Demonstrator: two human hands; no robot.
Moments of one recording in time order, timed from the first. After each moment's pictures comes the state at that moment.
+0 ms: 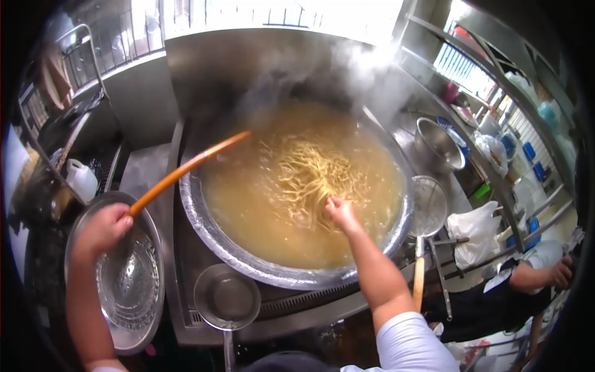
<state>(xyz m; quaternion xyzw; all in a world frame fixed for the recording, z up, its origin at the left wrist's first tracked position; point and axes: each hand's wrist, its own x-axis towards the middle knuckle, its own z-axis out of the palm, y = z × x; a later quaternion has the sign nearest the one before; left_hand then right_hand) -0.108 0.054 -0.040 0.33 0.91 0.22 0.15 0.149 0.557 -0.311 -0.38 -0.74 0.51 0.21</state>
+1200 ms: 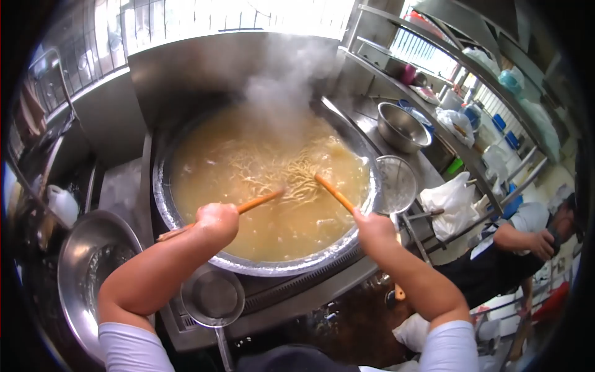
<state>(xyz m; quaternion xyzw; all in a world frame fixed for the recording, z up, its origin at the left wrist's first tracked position) 0.021 0.282 -0.116 0.51 0.85 -0.10 0.09 0.316 0.448 -0.108 -0.42 -0.90 -0.07 -0.07</state>
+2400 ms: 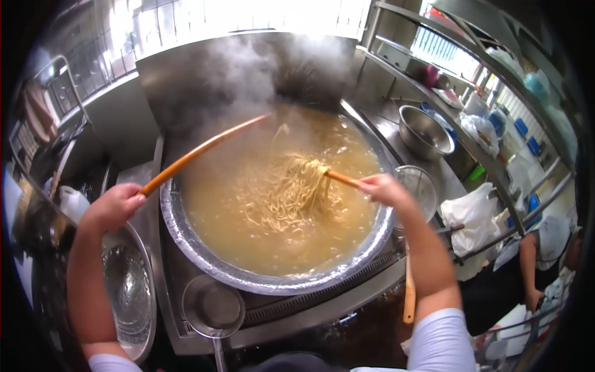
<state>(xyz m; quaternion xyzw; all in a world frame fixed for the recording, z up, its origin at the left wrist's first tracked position) -0.084 0.182 0.013 0.30 0.90 0.21 0.25 0.259 0.630 -0.130 -0.43 -0.82 0.38 0.06</state>
